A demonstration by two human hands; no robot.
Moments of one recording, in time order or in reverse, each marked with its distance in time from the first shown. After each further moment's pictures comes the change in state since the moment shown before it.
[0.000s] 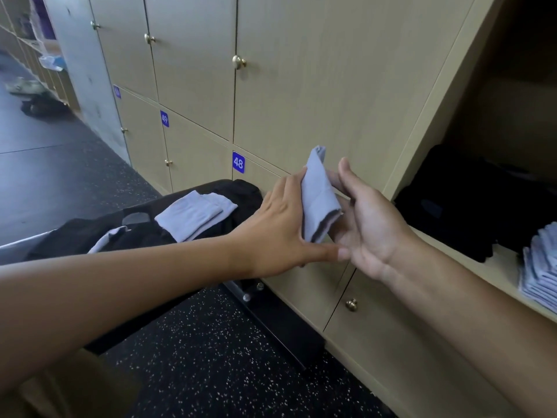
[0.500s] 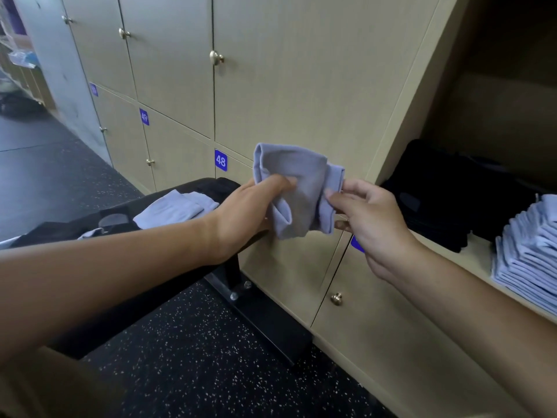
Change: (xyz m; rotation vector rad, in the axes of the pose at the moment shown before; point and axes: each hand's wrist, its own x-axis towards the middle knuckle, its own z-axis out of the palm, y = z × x) left_hand 0.008 0.015 -0.009 -0.824 0.021 -0.388; right_hand 0.002 0.004 -0.044 -0.422 0.284 -0.268
